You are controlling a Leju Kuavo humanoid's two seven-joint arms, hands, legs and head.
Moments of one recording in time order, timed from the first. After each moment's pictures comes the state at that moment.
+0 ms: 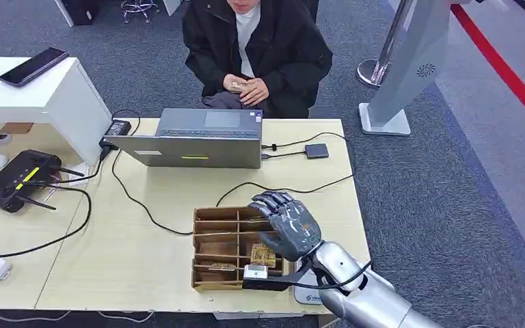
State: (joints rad) left arm 0.14 0.06 -0.38 -0.01 0.44 -0.33 -0.21; right arm -0.38 -0.16 0.91 -1.26 0.93 -0.41 -0.07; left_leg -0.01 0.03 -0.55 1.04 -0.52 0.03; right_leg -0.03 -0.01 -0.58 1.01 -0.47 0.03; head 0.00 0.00
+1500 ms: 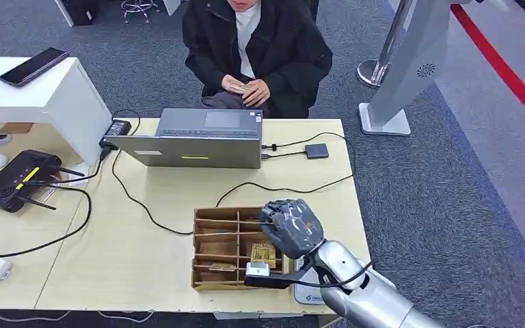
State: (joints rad) left arm 0.14 0.06 -0.37 -0.01 0.43 -0.32 -0.21; right arm -0.38 -0.16 0.90 -1.26 0.92 -0.41 -0.07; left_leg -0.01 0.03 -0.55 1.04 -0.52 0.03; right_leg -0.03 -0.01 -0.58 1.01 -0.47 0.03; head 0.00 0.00
